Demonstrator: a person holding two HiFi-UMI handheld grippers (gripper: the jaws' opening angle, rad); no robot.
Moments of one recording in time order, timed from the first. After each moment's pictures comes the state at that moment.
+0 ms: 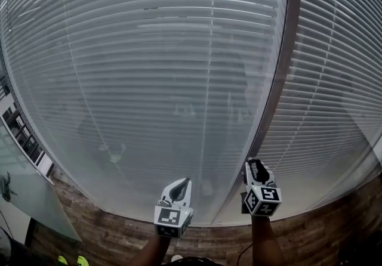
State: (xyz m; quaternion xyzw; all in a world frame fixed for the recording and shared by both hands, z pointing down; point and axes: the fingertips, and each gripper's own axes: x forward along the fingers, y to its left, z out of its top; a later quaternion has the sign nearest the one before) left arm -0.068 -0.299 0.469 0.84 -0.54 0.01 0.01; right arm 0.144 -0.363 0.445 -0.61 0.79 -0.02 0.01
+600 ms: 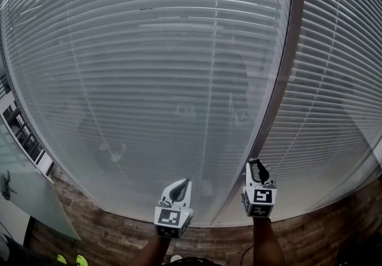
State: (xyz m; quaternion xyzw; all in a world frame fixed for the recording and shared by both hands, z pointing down) left arm -0.073 -0.297 0.469 0.84 -0.54 0.01 0.01; right arm 0.140 -0.362 0.435 -0.64 0.76 0.08 -0.09
